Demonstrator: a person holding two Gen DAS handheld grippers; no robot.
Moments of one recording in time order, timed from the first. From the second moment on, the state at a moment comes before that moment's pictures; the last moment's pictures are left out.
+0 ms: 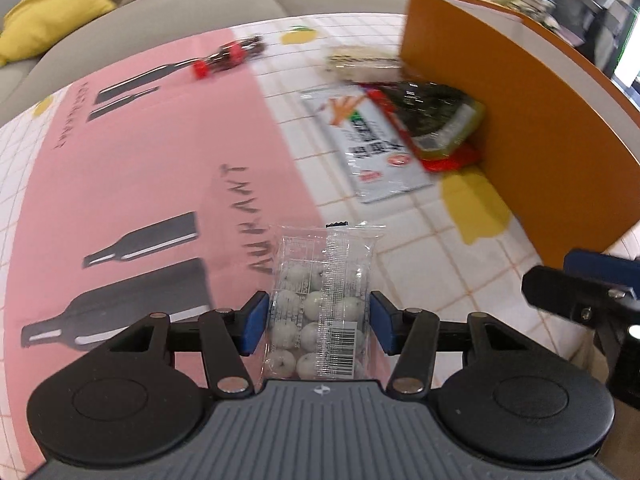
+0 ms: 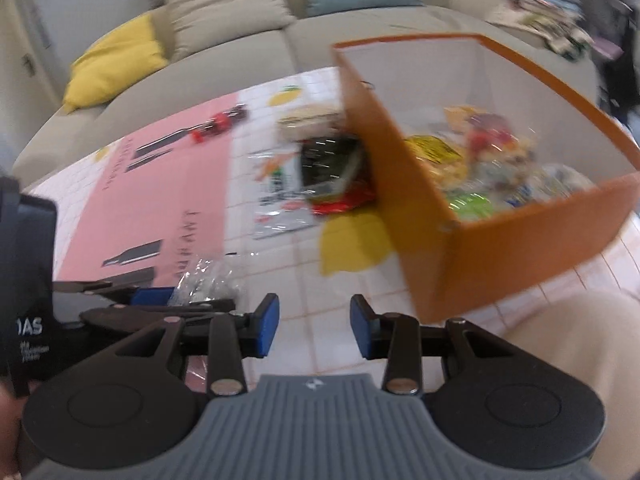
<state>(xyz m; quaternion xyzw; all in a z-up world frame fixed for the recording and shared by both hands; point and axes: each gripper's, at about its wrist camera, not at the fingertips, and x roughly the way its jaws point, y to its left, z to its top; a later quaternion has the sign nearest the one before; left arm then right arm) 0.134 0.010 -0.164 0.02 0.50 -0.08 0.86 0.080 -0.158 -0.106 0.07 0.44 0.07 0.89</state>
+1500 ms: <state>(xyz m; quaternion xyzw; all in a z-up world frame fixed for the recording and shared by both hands) 0.141 0.048 -0.164 -0.02 0.53 -0.04 0.85 0.108 -0.073 -0.135 -0.15 0.39 0.13 0.90</state>
